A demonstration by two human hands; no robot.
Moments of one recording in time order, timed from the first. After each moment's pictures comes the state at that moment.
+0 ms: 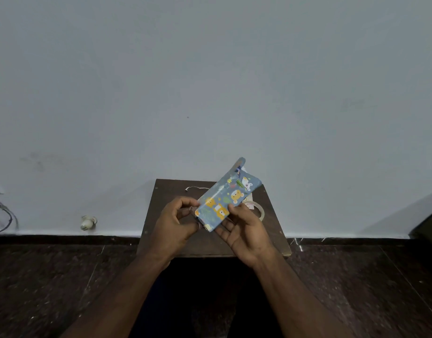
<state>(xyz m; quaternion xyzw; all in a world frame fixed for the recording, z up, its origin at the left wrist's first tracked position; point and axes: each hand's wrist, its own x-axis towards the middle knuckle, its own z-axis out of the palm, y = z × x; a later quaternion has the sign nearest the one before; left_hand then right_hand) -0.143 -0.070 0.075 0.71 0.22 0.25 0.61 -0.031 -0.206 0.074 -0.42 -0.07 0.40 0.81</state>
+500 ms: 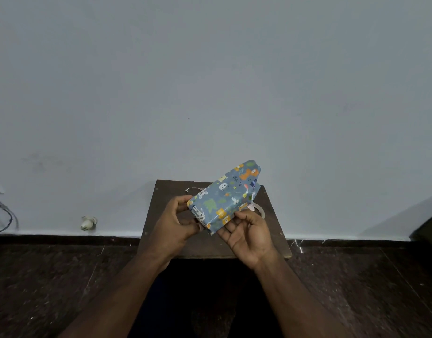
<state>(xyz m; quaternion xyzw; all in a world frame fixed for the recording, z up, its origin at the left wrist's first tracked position) -0.148 -0.070 0.080 0.70 0.23 0.23 0.64 -0.027 -0.208 0.070 -0.36 0.00 0.41 0.84</state>
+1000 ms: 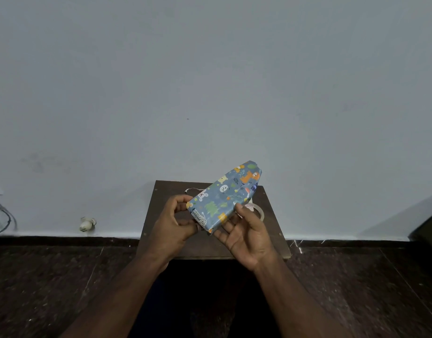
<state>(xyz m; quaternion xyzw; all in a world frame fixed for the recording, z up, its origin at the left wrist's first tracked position) -0.150 -0.074 0.086 0.71 0.23 0.25 0.62 -0.030 -0.209 0.069 -0.35 -0.07 0.42 0.83</state>
